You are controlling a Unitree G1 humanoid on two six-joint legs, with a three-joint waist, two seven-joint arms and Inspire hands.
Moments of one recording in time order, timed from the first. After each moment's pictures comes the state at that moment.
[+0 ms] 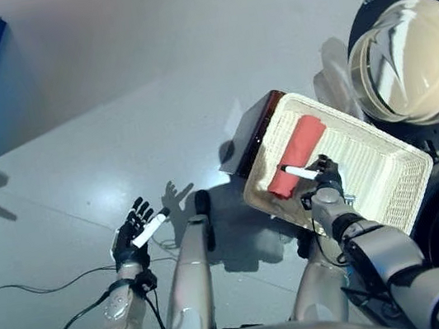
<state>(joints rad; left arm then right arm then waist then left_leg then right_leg) 0.13 0.32 -0.16 0.42 -0.64 -0.24 0.04 -0.65 -0.24 0.12 1.41 0.31 -0.12 -0.44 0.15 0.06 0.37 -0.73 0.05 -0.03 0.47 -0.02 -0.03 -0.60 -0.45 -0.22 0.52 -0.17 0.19</state>
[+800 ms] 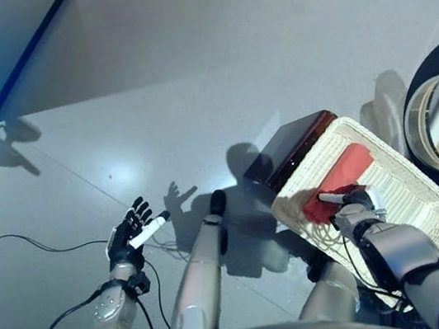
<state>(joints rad) 0.15 0.37 -0.16 0.38 -0.59 -0.19 0.01 -0.63 -0.33 0.15 1.53 0.16 0.03 -0.45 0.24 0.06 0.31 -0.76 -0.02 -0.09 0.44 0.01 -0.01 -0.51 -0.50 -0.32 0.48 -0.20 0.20</state>
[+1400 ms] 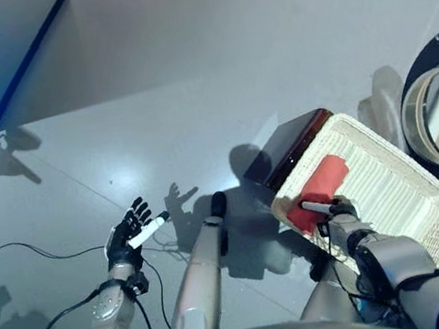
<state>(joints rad) 0.15 0.39 -0.15 0.37 -0.59 -0.18 0.03 -0.57 -0.27 -0.04 1.44 0.33 -0.02 -0.35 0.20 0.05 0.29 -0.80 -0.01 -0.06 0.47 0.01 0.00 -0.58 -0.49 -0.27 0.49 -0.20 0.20</state>
